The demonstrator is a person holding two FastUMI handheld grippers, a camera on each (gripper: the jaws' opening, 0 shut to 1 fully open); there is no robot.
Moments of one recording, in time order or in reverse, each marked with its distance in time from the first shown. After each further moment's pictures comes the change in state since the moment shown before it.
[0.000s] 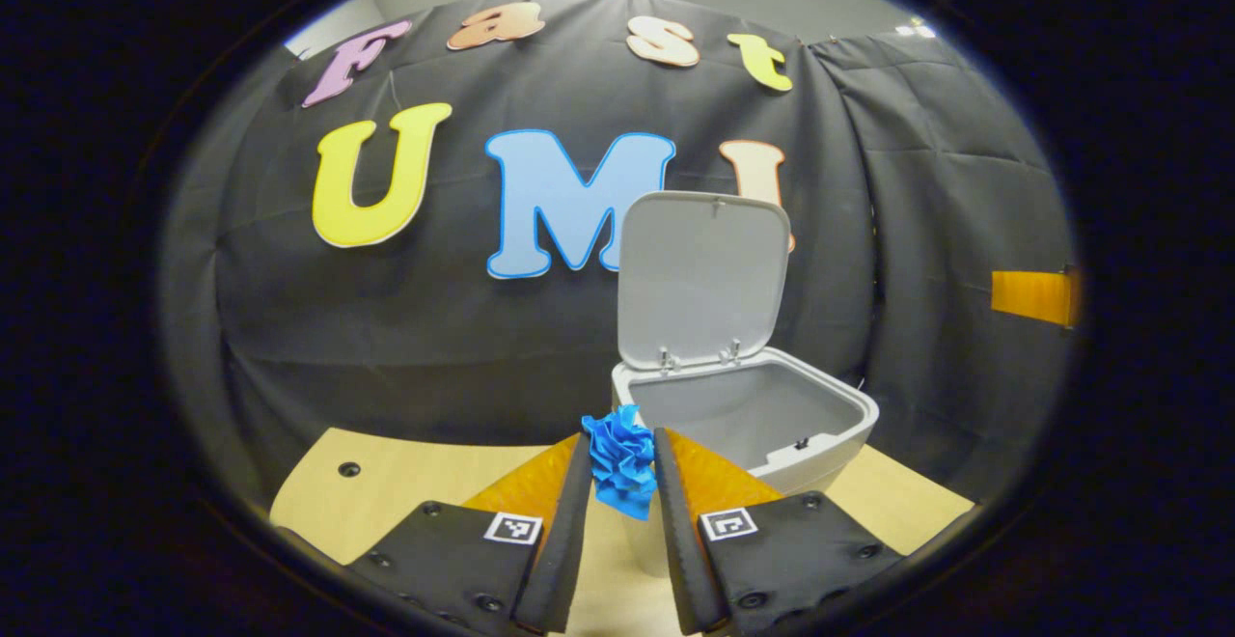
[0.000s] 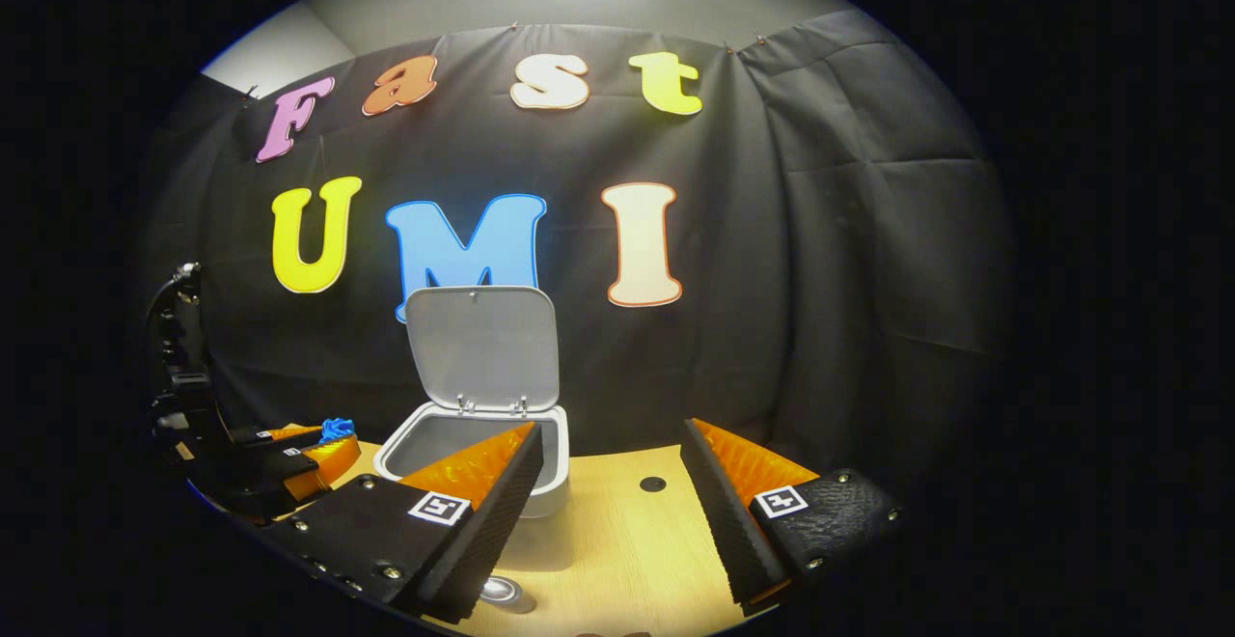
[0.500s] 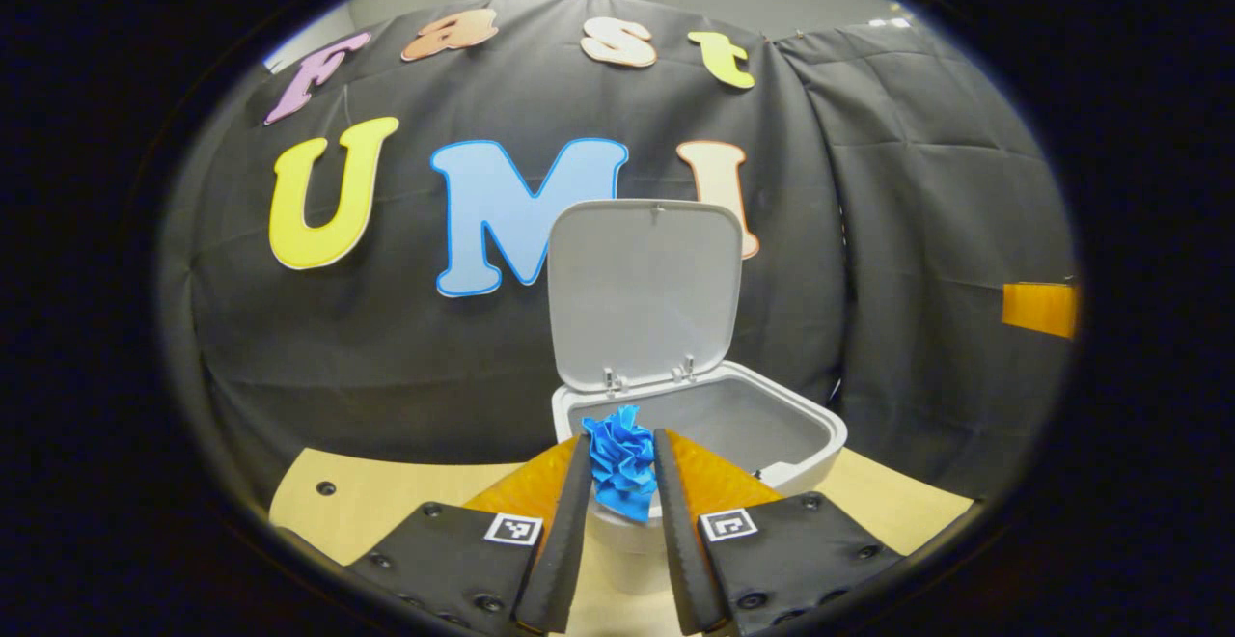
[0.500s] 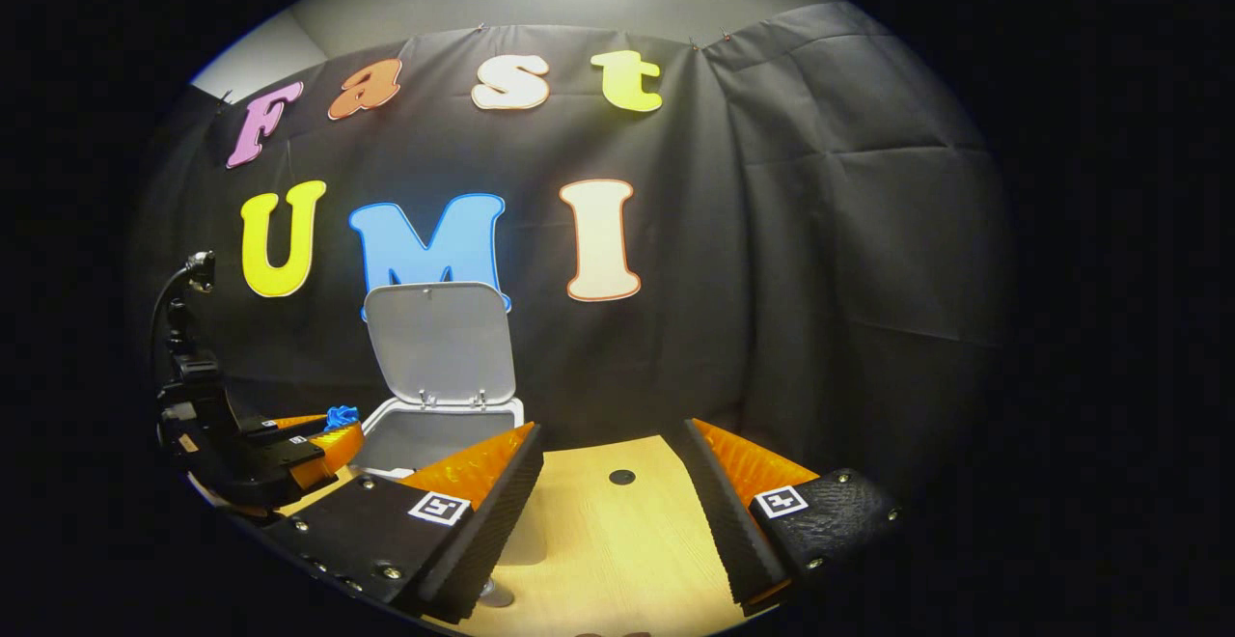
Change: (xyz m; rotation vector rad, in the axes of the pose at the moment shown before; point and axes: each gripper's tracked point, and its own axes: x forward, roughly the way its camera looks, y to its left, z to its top) left arm 0.026 -0.042 0.006 0.041 -0.007 -0.074; right arm -0.014 -0.039 -0.009 0.025 0.009 -0.084
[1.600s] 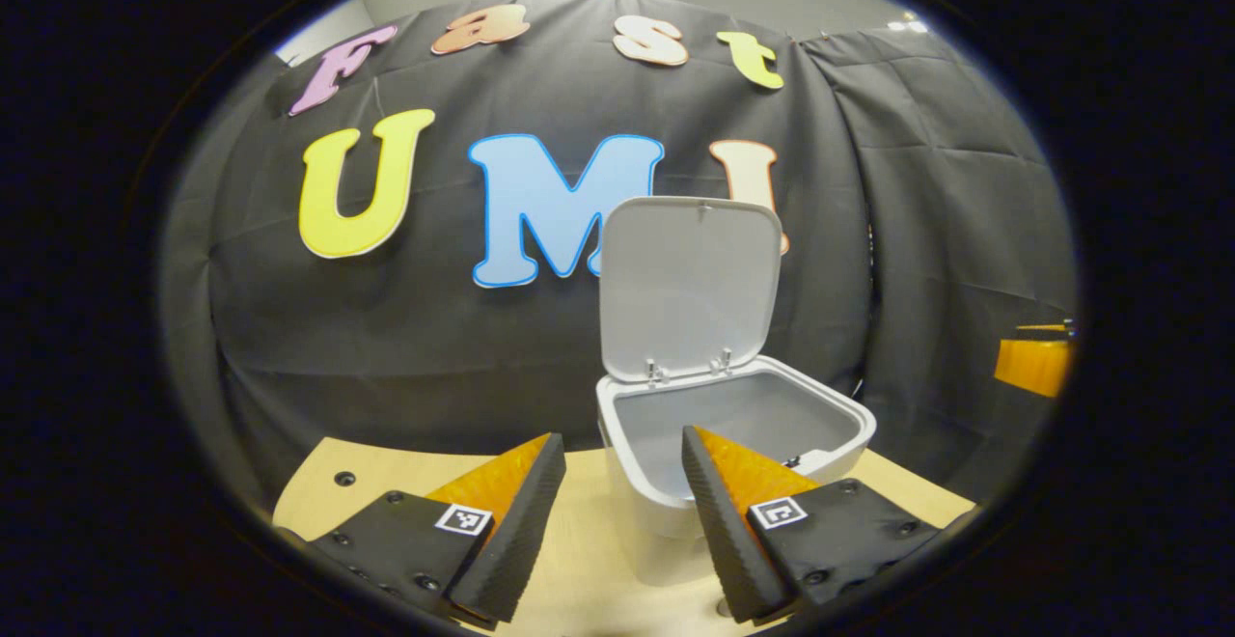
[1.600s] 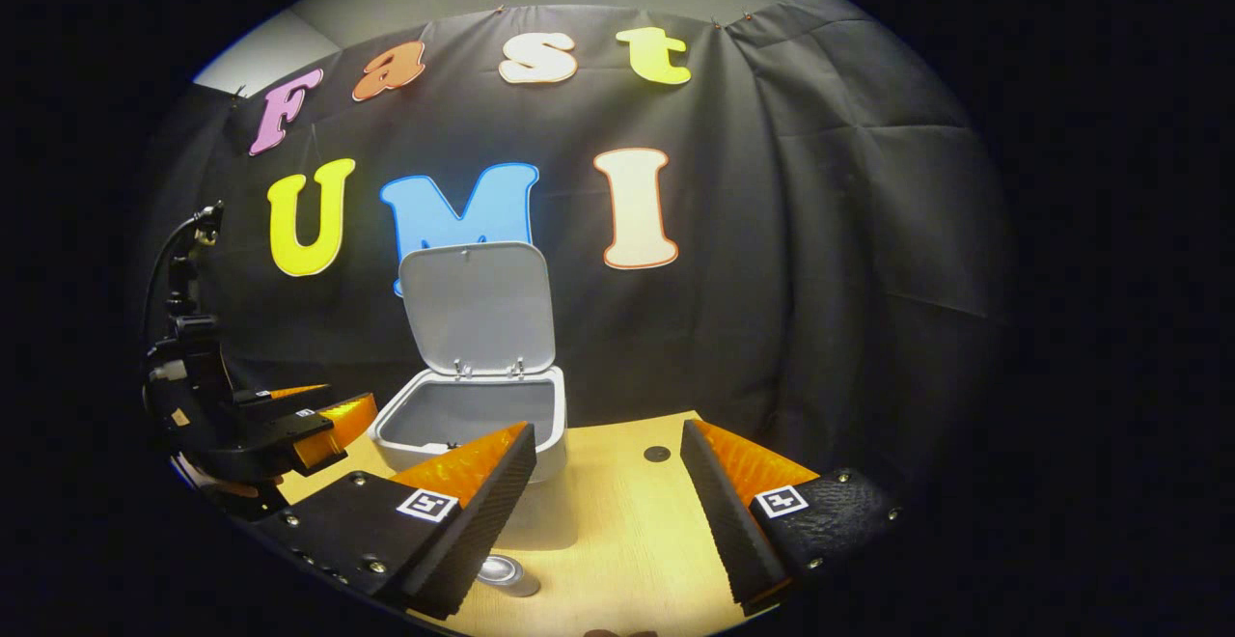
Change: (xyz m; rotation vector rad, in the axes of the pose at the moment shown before) left arm -0.021 0.047 0.001 -0.036 0.010 0.088; right arm 0.008 0.045 -0.036 -0.010 0.079 0.117
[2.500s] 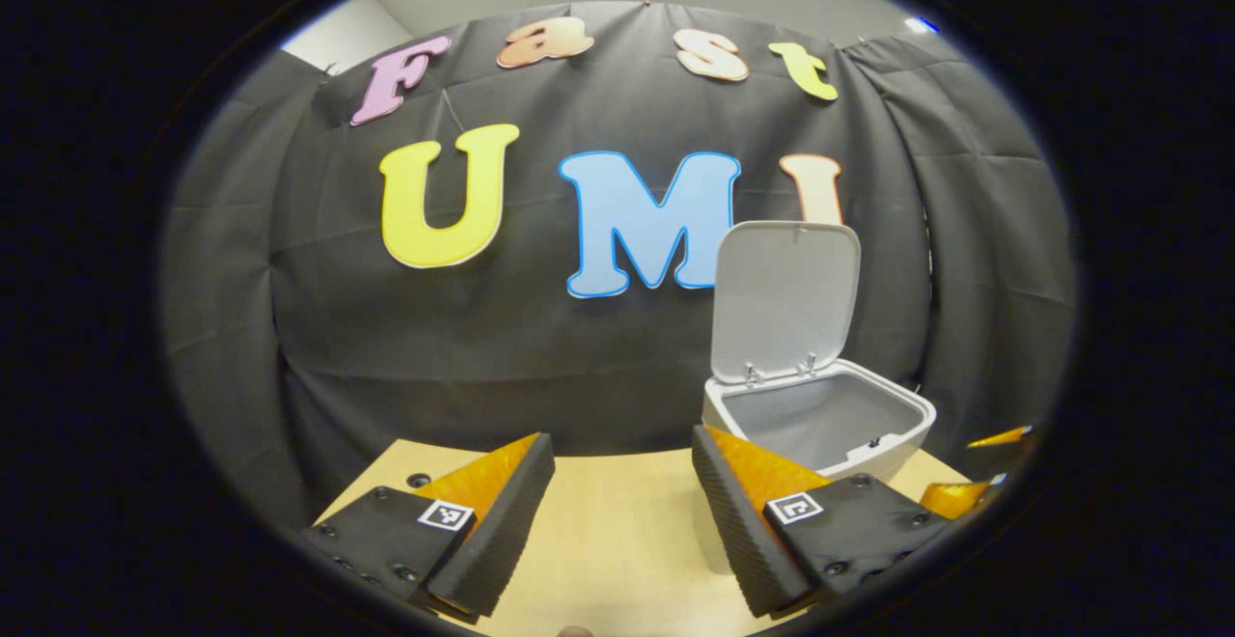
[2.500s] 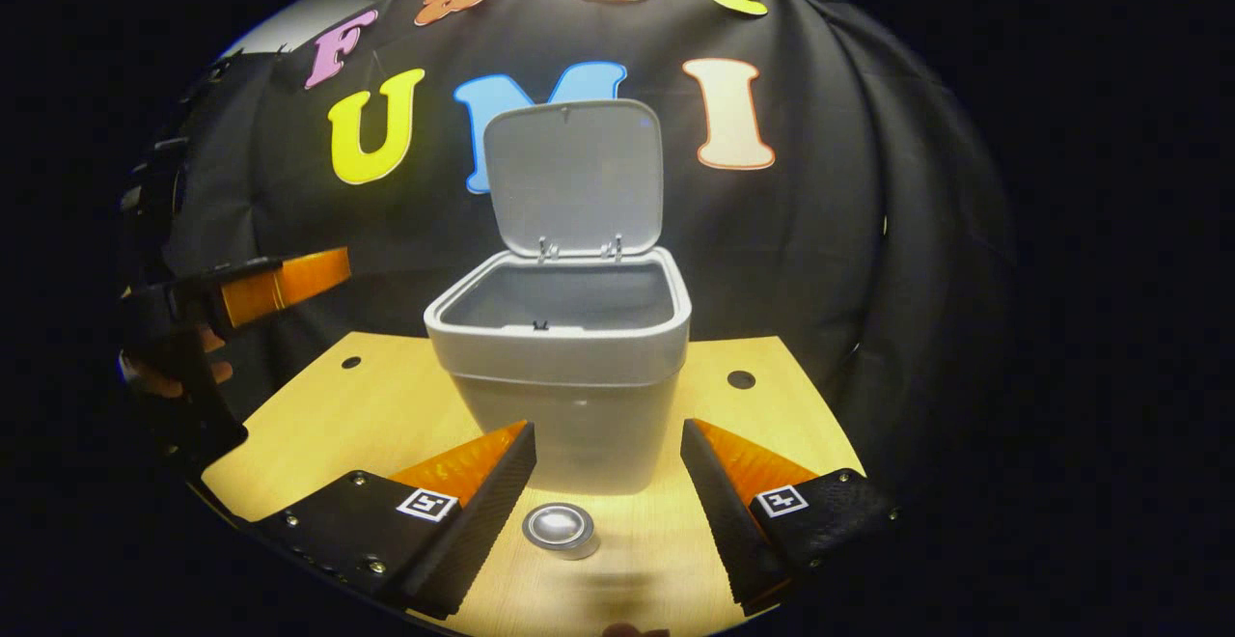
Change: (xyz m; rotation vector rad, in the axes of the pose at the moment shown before) left arm -0.051 0.089 0.015 0.001 -0.032 0.192; right arm 0.029 0.077 -0.115 -0.070 0.250 0.207
